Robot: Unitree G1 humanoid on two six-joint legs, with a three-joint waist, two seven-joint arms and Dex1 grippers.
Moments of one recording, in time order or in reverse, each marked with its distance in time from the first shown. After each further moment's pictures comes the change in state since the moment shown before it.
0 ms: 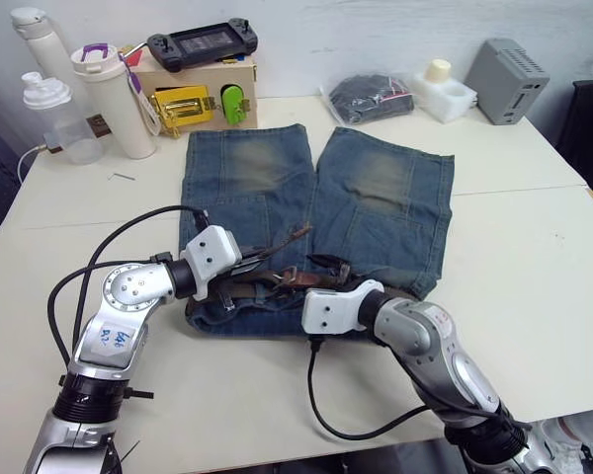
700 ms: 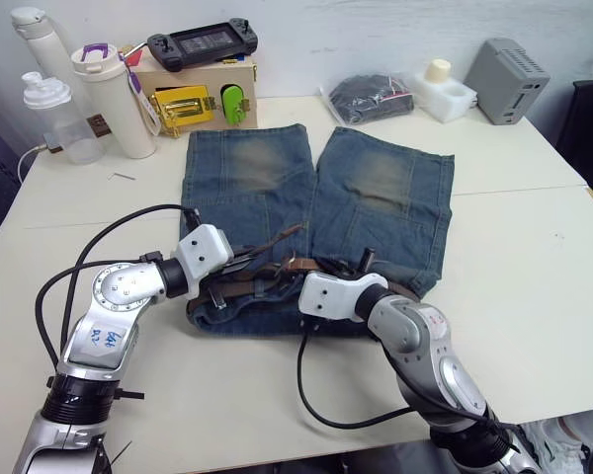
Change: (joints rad) left arm 0.022 0.045 0.016 0.000 0.000 0.009 0.012; right arm -0.021 0.077 0.020 -0.011 -0.124 0.151 -0.091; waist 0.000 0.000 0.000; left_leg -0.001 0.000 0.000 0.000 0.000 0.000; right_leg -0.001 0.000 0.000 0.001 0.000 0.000
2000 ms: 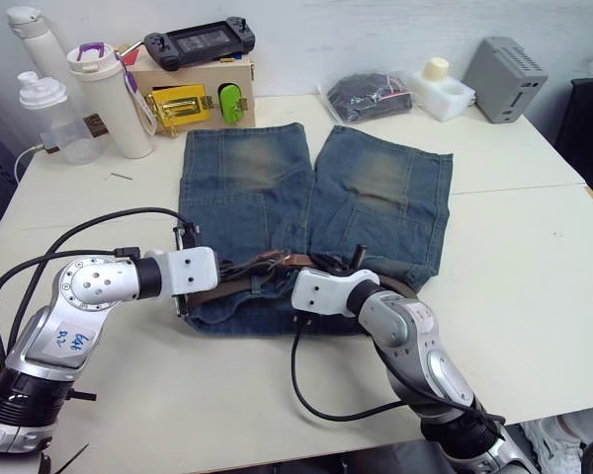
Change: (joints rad) left arm -0.015 0.264 -0.060 0.001 0.151 -0.174 -0.117; right arm -0.023 0.038 0.008 0.067 -0.005 -0.015 -0.018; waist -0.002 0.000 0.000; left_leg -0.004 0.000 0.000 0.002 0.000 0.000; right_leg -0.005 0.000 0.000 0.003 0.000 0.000
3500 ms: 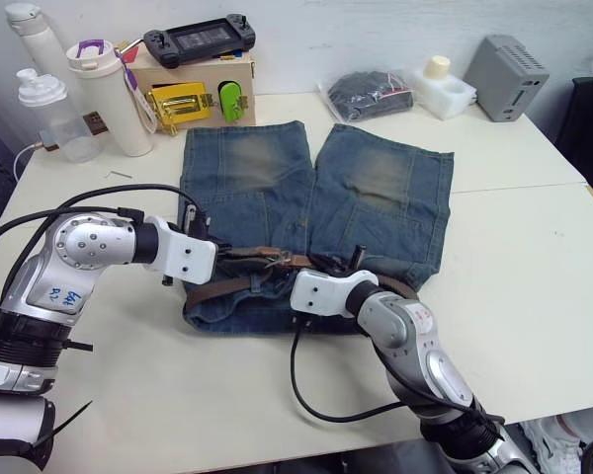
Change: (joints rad) left arm -0.270 0.041 -0.074 0.283 0.100 -0.406 -0.148; right arm 0.001 0.000 0.007 0.000 -0.002 -0.003 -0.005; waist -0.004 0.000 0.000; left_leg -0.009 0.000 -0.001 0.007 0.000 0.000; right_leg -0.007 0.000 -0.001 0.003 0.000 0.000
